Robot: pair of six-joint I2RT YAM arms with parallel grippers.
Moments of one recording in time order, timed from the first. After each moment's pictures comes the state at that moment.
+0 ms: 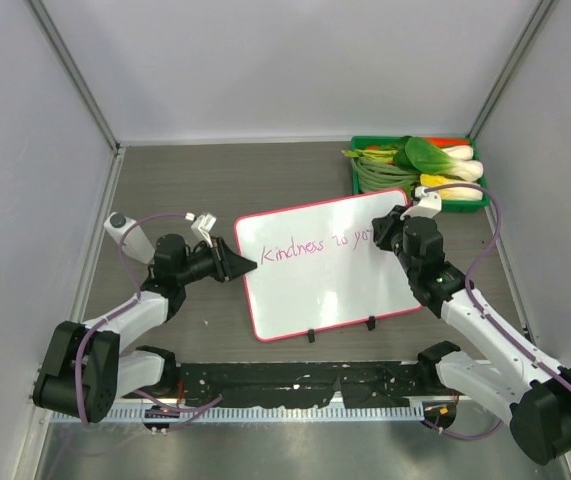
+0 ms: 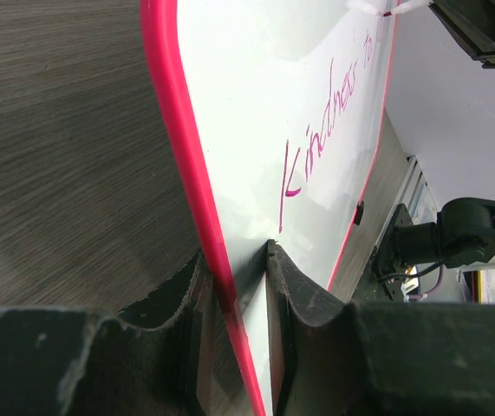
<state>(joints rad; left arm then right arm) -0.25 1.17 0.34 0.50 0.73 -0.58 0.40 0.92 0.59 0.03 0.26 0.47</state>
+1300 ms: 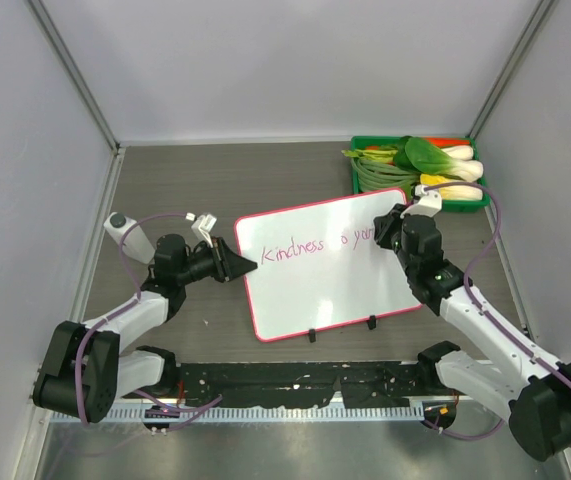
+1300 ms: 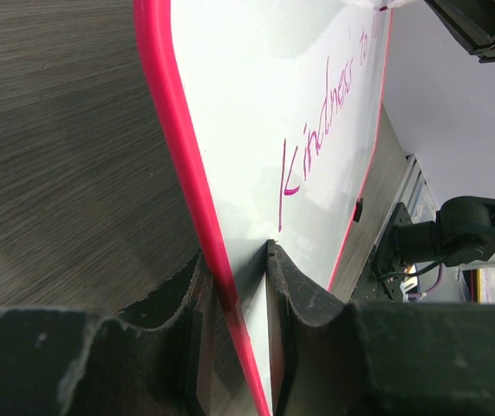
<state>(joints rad) -0.25 1.17 0.34 0.50 0.73 -0.58 0.40 0.94 0.60 0.03 0.29 0.47</state>
